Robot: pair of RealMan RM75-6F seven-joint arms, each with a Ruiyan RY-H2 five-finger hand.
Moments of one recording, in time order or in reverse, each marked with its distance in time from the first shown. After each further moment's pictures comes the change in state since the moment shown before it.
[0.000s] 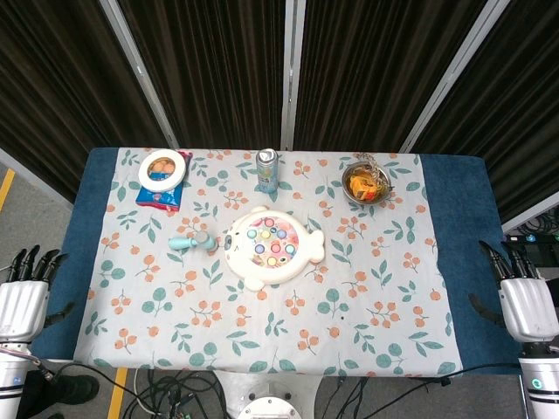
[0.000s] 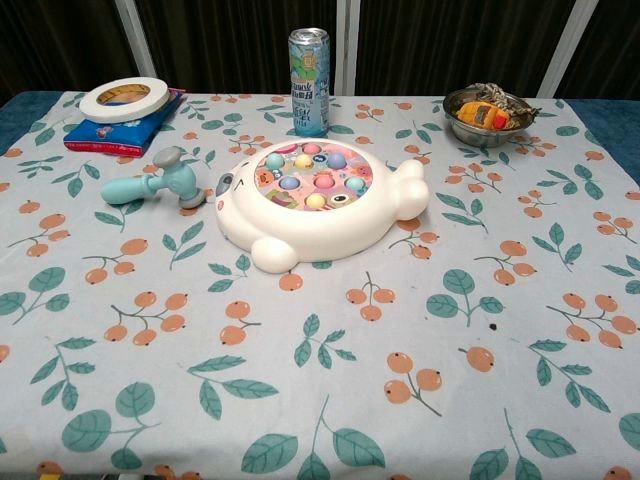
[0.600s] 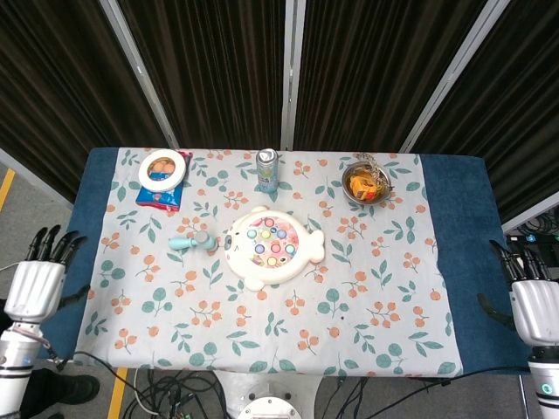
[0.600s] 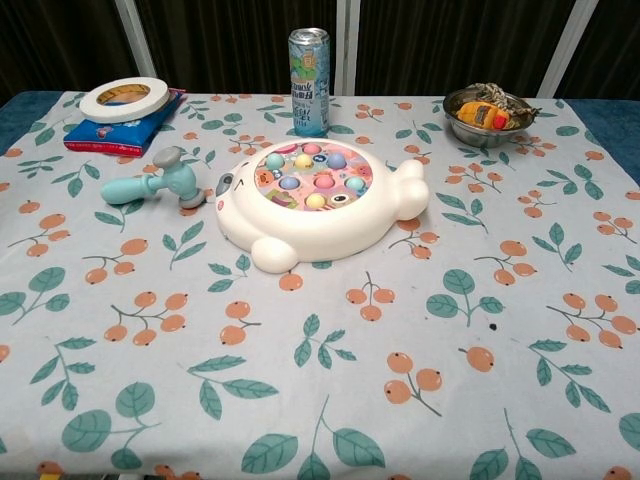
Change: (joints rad) left arm -0.111 0.029 -0.056 -0.019 0.038 -0.084 -0.044; right arm -0.021 0.018 0.001 0.007 -0.020 0.056 0.024
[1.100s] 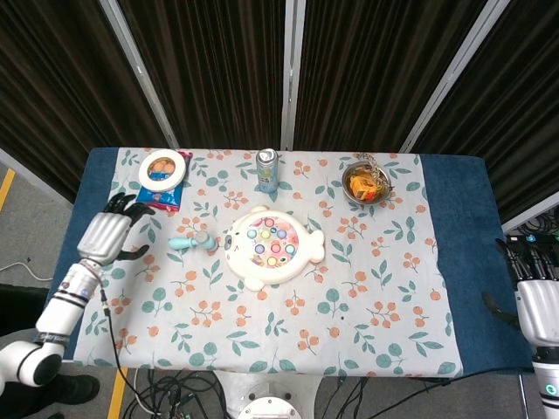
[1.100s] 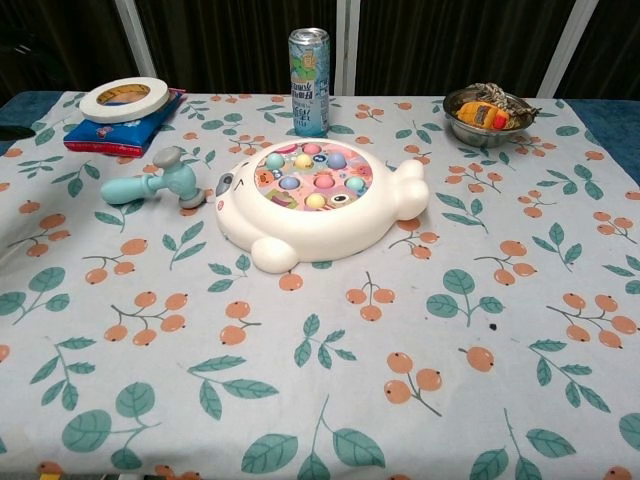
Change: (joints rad) left arm -0.329 -0.121 -0.117 0.138 -0.192 -0.446 -0.147; right arm -0.002 0.003 0.008 0.000 0.009 0.003 -0.002
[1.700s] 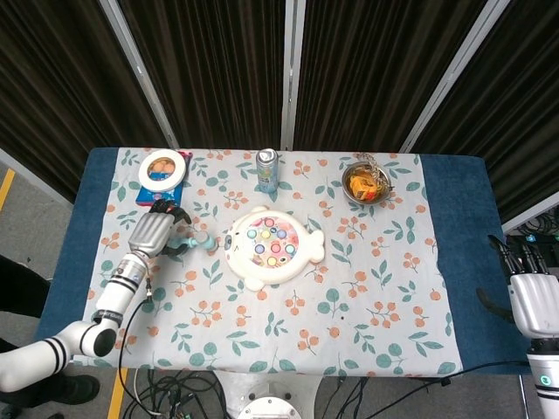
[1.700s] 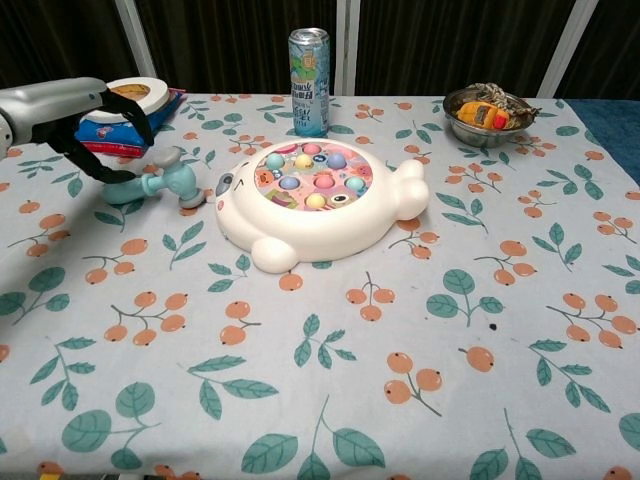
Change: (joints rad) left arm -0.144 -0.257 -0.006 0.193 -0.171 -0.105 0.090; right arm 0.028 -0.006 0.008 0.021 0.023 -0.049 0.025
